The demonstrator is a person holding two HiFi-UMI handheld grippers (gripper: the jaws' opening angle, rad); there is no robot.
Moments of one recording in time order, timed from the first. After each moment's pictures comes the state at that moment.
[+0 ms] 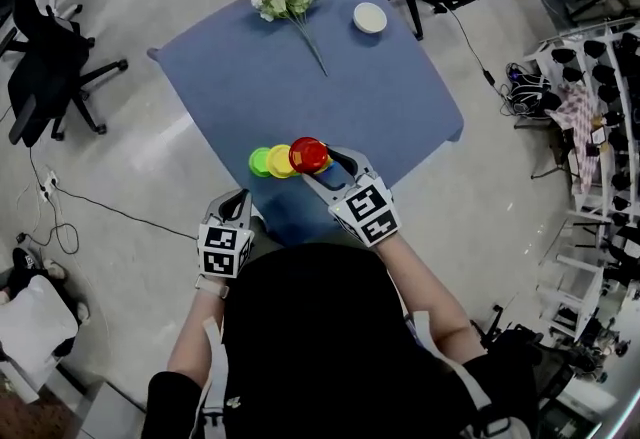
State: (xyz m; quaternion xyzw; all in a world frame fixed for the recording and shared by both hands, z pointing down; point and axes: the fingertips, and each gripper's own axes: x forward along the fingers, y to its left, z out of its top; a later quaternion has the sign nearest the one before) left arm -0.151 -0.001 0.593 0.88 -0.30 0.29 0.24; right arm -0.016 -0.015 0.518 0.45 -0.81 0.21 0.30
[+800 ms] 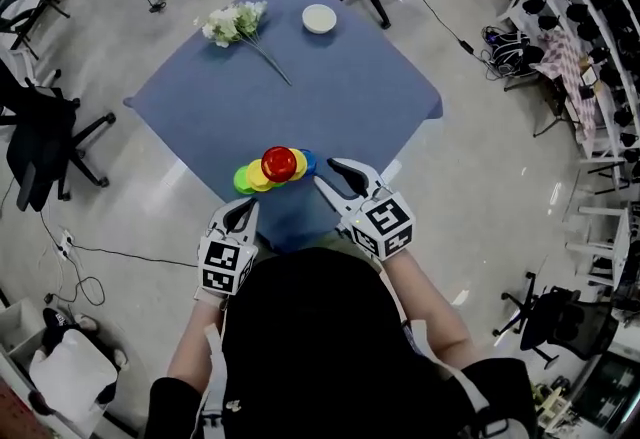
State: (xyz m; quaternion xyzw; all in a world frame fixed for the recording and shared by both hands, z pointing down) left arm -0.086 0.015 0.531 0.94 -0.17 0.27 0.15; right arm 0.045 0.030 0.466 0.57 -0.78 0.22 0.14
